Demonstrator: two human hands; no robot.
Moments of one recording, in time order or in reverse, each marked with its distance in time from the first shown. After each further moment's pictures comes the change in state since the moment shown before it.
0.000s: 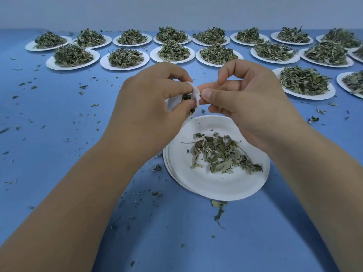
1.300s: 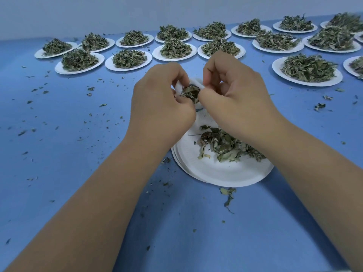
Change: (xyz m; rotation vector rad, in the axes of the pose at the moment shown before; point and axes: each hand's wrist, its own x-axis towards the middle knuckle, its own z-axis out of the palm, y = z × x) left_hand -0.001 0.007 0.016 -0.058 0.052 -0.318; right_hand -0.006 0.013 0.018 -0.591 0.059 -0.317
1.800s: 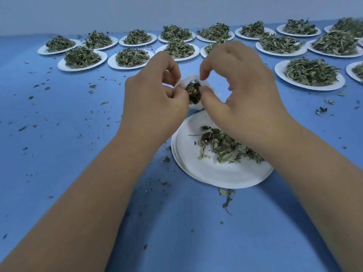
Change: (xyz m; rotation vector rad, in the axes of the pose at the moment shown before) left_hand 0.002 -0.005 -0.008 -0.082 0.055 -0.024; right_hand -0.002 0.003 -0.006 -0.342 0.094 -0.277
